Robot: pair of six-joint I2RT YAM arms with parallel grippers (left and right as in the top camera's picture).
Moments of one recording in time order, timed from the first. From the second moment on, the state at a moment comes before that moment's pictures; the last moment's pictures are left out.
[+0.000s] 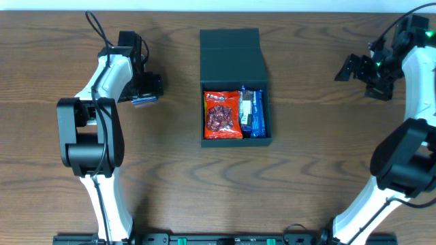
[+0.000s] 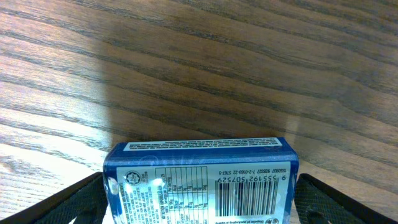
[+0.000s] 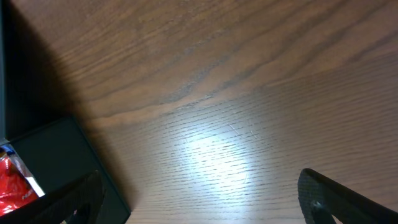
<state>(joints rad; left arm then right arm) -0.02 2.18 1.62 -0.89 0.01 -0.20 -0.31 2.07 1.89 -1.28 -0.26 0.11</state>
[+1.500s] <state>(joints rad) -0.26 2.14 1.97 -1.09 0.02 -0.22 -0.35 2.07 1.89 -1.29 -0.27 0.13</state>
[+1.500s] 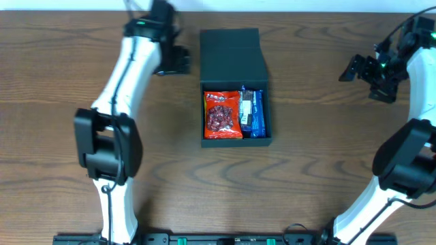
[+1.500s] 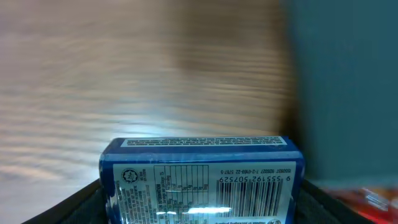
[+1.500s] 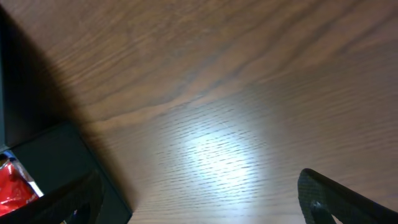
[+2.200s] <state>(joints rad) -0.71 2.11 1.93 -1.01 -0.01 -0.50 -0.37 2.07 1.89 -1.30 -0.27 0.12</state>
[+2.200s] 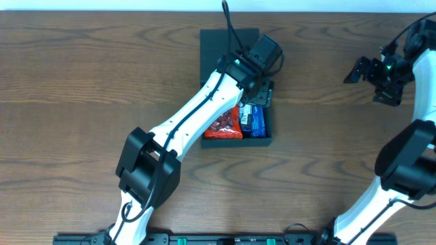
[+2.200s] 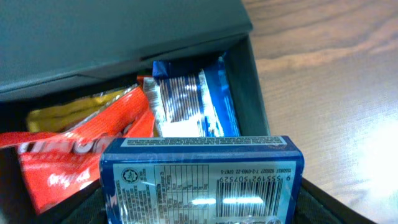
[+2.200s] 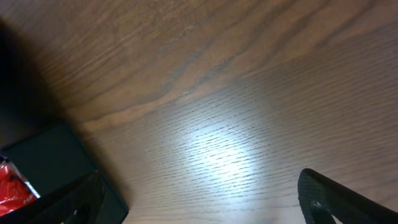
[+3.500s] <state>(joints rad) -0.62 2.13 2.17 -1.10 -0.09 -0.50 -0.36 2.07 1.89 -1.28 -0.35 0.08</state>
